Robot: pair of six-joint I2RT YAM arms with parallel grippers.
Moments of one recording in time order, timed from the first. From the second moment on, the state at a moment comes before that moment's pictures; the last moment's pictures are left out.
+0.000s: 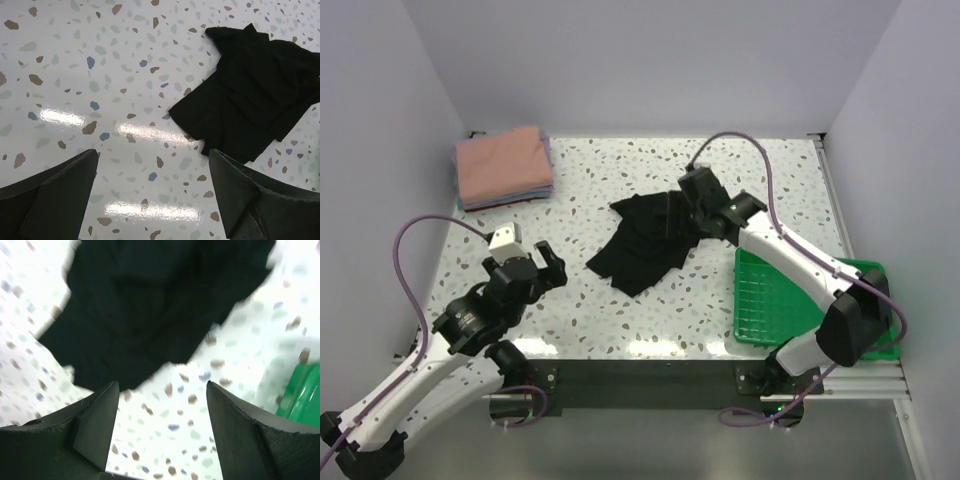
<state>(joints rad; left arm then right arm) -0.72 0.55 0.68 -0.75 -0.61 -0.76 0.65 1.51 1.36 -0.72 0.23 0.56</state>
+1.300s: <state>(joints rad) -0.52 1.40 0.56 -0.01 -0.18 -0.50 0.88 1.44 0.96 -0.46 0.03 0.80</state>
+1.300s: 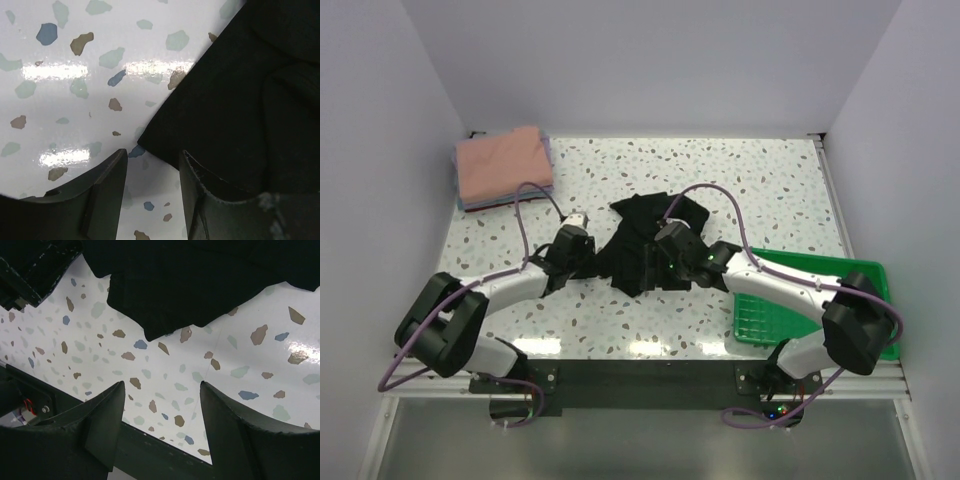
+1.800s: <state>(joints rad) -0.52 1.53 0.63 0.08 -0.15 -0.48 0.90 1.47 0.94 -0.45 0.03 0.80</state>
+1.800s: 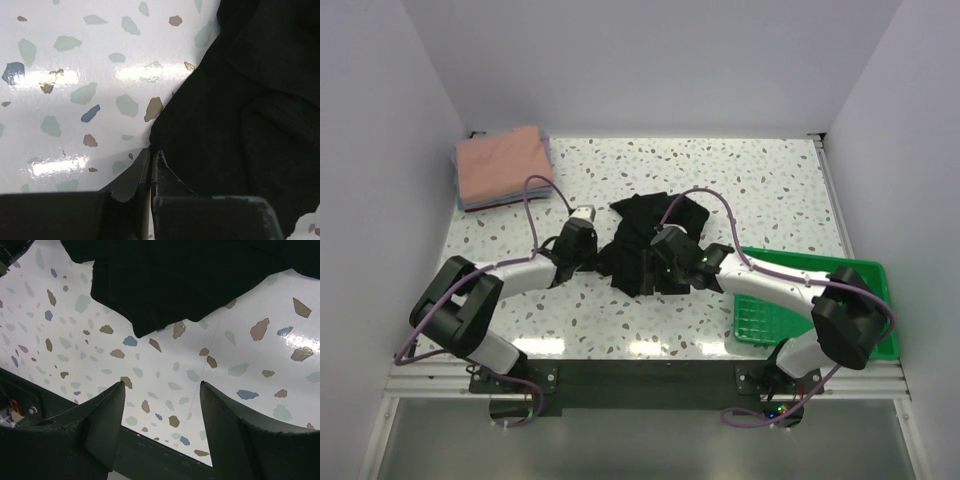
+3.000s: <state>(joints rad) -0.49 1.18 1.37 -0.25 0.07 -0.46 0.88 1.15 0.86 -0.55 0.35 0.90</state>
